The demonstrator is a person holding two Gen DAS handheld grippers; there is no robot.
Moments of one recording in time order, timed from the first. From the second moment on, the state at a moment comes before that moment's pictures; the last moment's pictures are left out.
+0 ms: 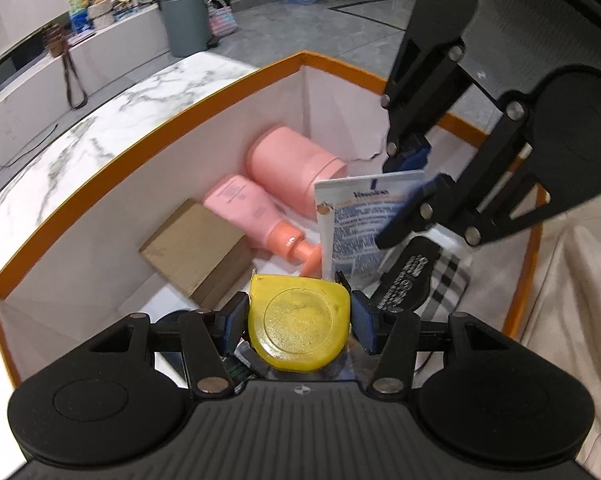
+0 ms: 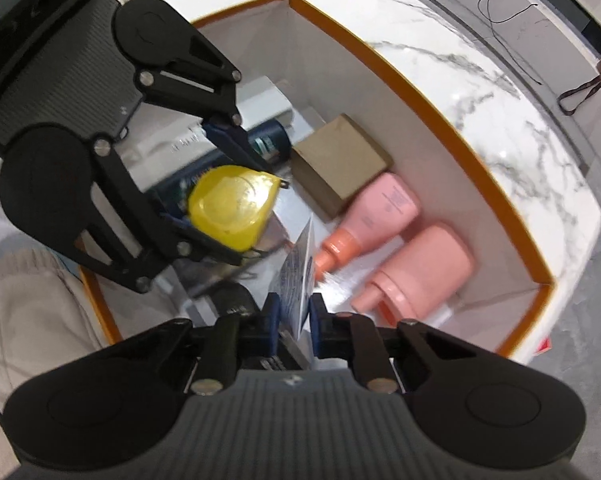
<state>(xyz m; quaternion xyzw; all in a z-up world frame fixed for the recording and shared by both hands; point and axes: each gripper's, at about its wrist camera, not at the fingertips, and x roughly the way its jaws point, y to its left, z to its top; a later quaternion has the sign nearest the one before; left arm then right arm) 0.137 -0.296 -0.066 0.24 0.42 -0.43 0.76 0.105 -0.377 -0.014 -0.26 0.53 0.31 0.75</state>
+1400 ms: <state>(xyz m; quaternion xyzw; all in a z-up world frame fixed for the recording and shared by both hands) 0.138 -0.297 -0.027 0.14 0.47 -0.39 0.78 0.079 -0.382 0.019 -0.30 0.50 0.25 0.78</state>
